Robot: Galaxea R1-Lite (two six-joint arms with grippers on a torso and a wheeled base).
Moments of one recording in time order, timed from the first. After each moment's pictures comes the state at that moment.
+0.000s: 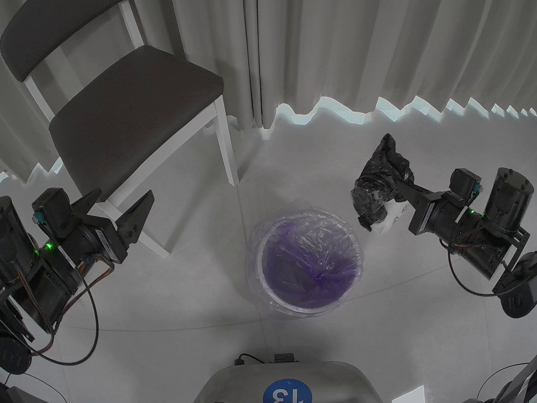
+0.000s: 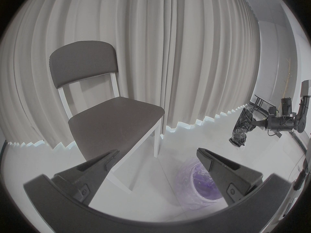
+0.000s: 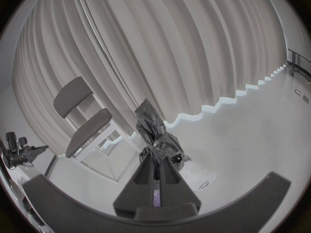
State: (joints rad) left arm -0.46 1.31 -0.36 -0.98 0.22 -0.04; right arm 0.42 1.66 -0.53 -1.12 0.00 0.19
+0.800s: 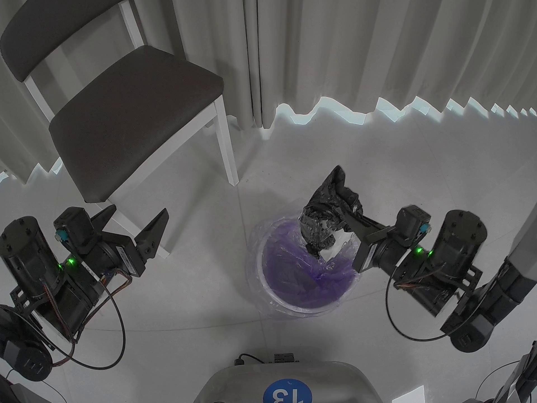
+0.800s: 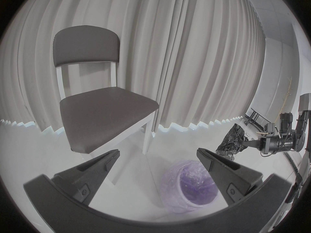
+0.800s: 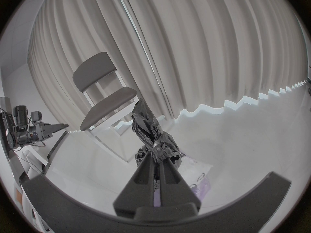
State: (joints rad) left arm -0.47 1.45 -0.27 -1.19 0.23 -0.06; right arm 0.62 1.93 -0.49 -1.46 -0.12 0.17
